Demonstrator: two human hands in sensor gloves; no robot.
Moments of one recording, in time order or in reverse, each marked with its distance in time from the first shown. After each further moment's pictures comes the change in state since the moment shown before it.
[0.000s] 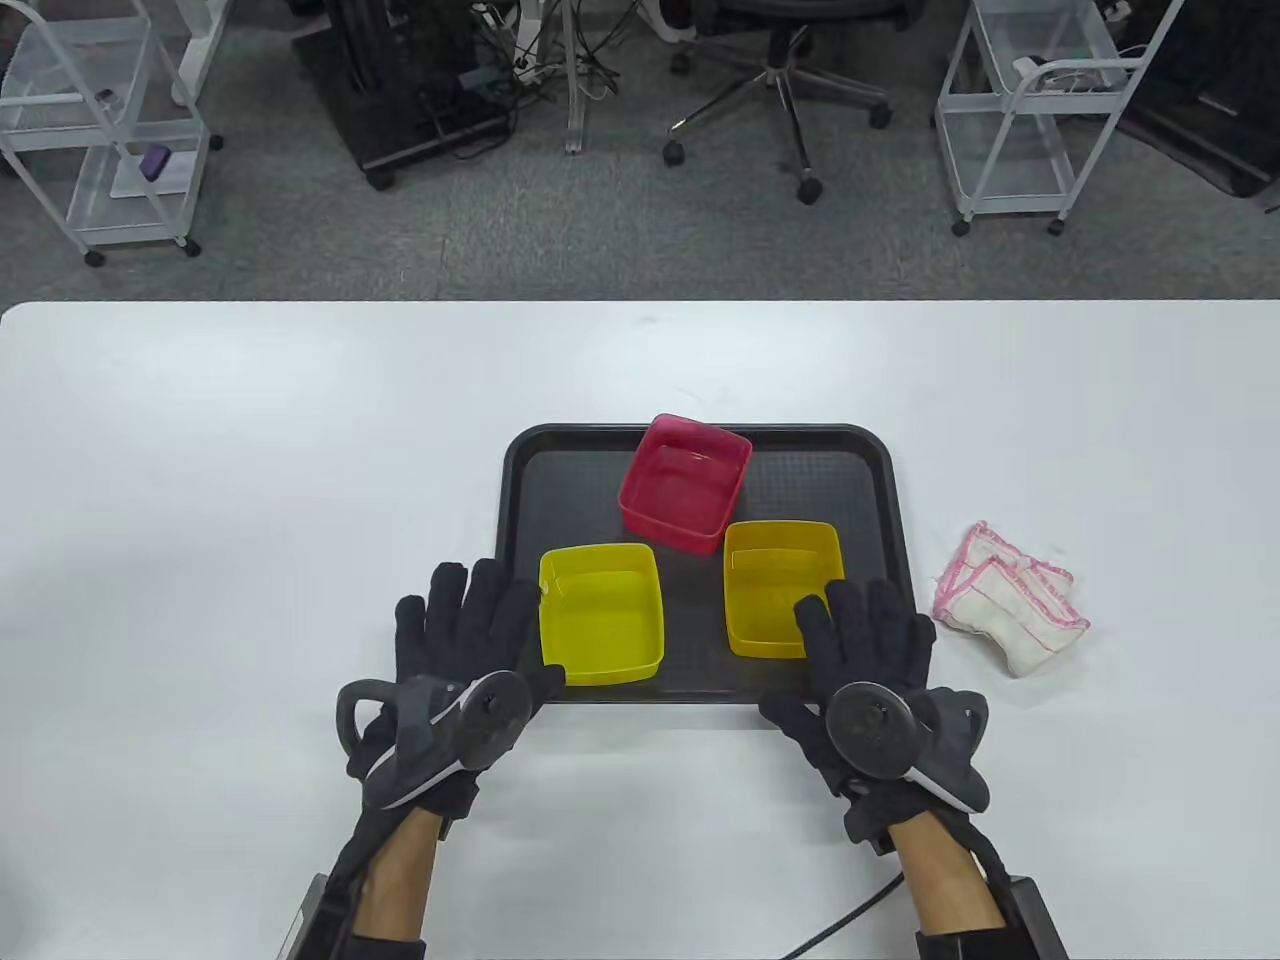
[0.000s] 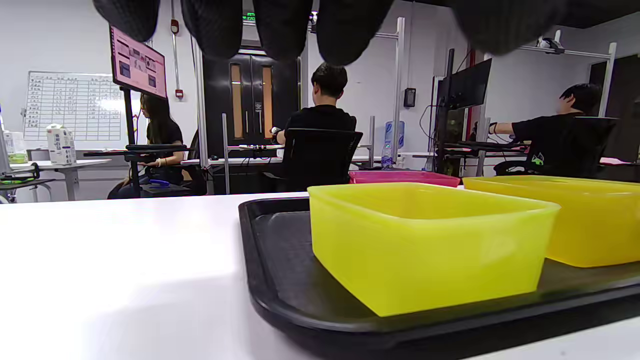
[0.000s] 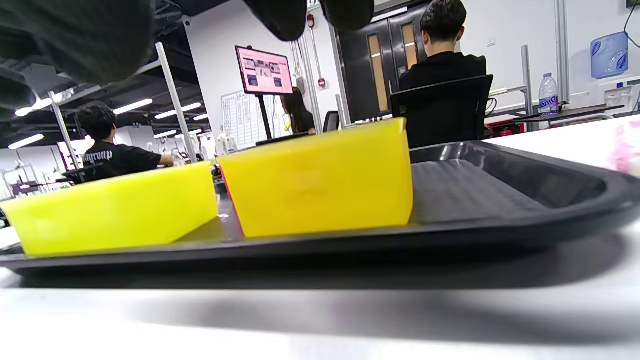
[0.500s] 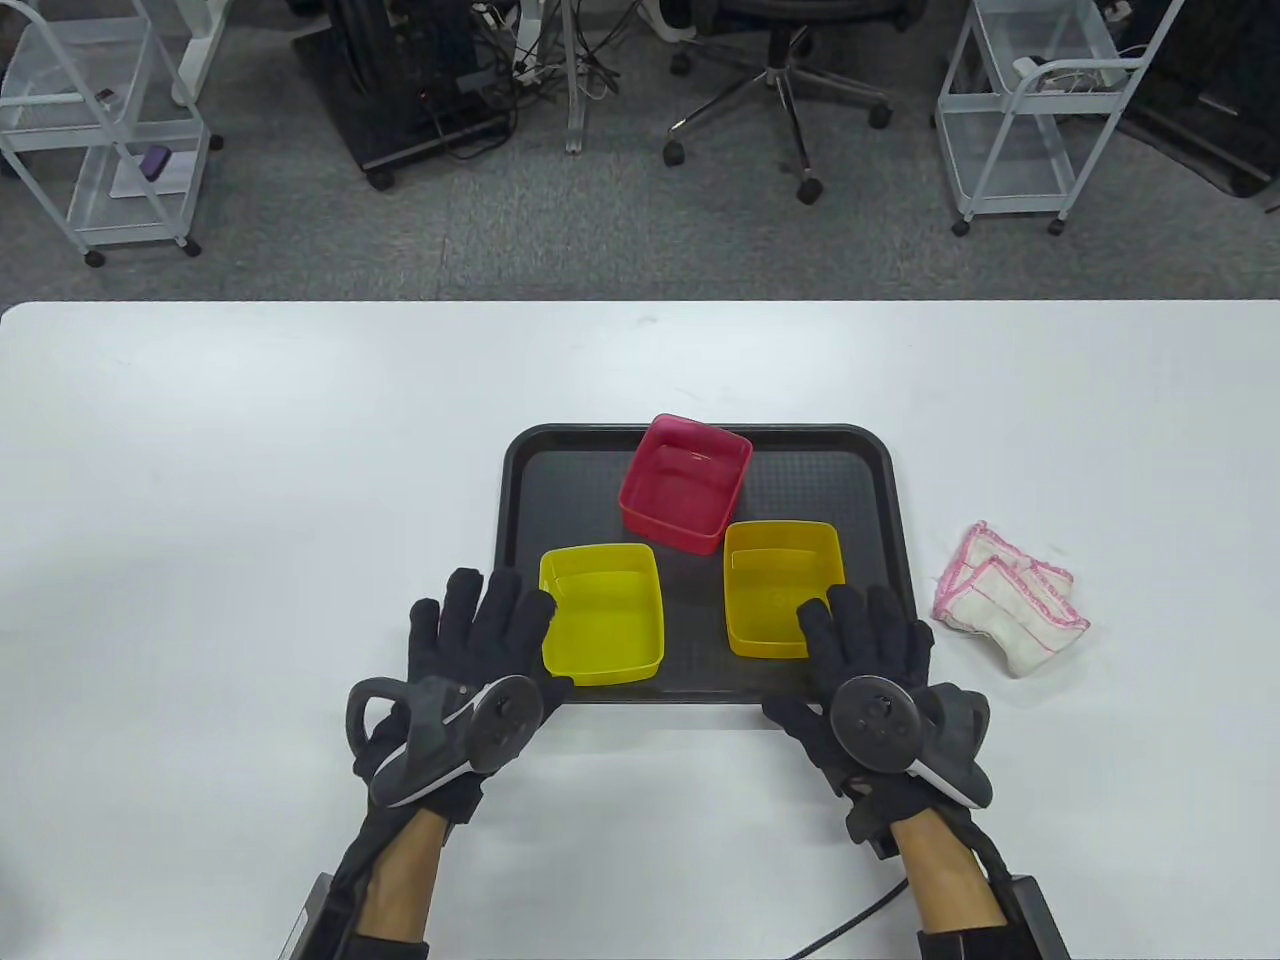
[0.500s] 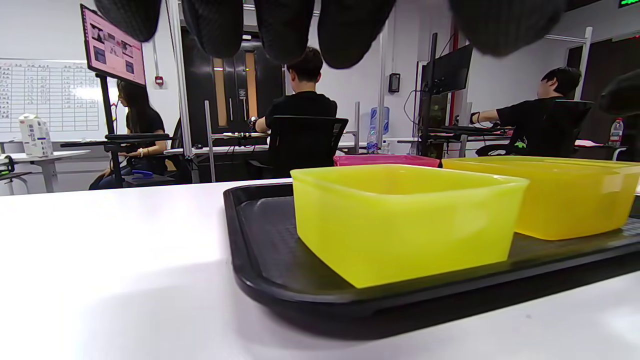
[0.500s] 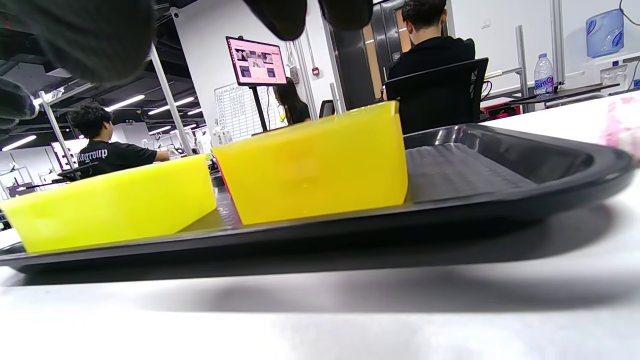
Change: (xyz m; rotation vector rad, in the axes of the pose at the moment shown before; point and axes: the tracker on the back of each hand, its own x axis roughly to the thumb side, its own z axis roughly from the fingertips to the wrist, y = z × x) left_hand 0.007 -0.005 0.000 -0.040 -0.056 -0.014; right_hand -0.005 0.001 0.000 0.023 0.015 -0.043
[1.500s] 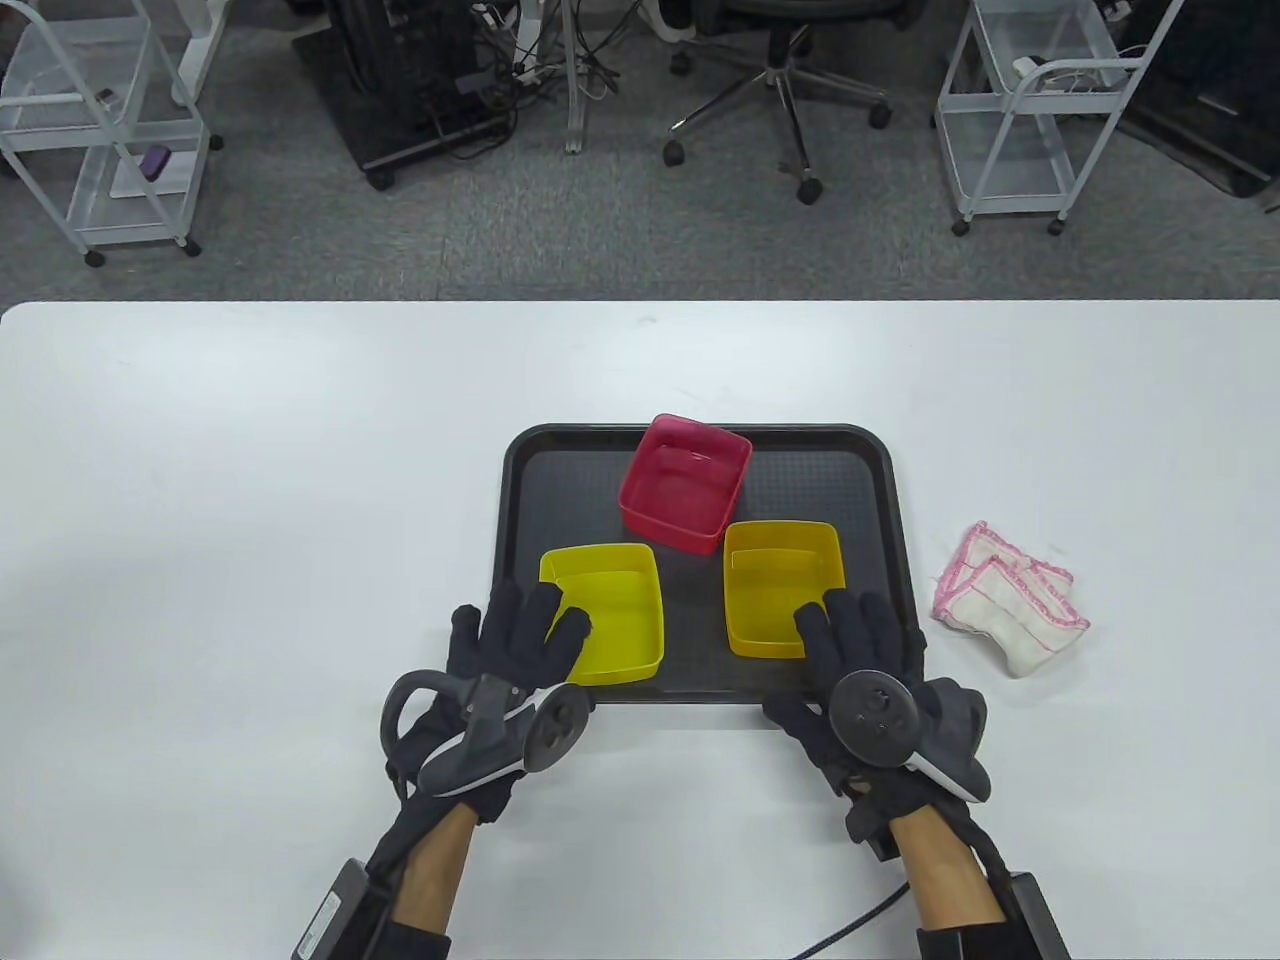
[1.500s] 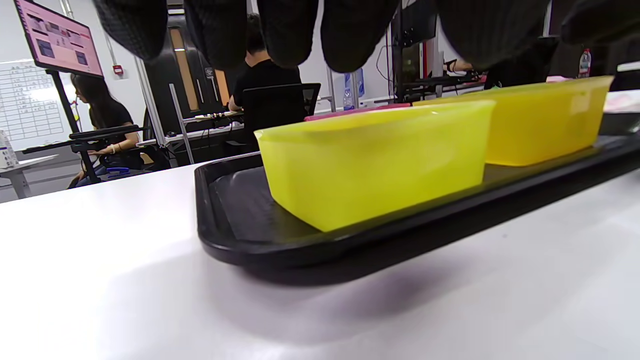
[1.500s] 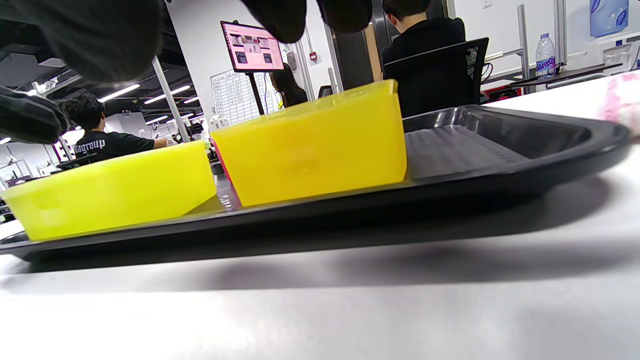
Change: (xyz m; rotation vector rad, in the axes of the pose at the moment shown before) left_hand 0.028 -0.023 -0.014 -0.107 -0.085 -0.133; right_hand 0.000 0.002 -0.002 0.049 0.011 -0.011
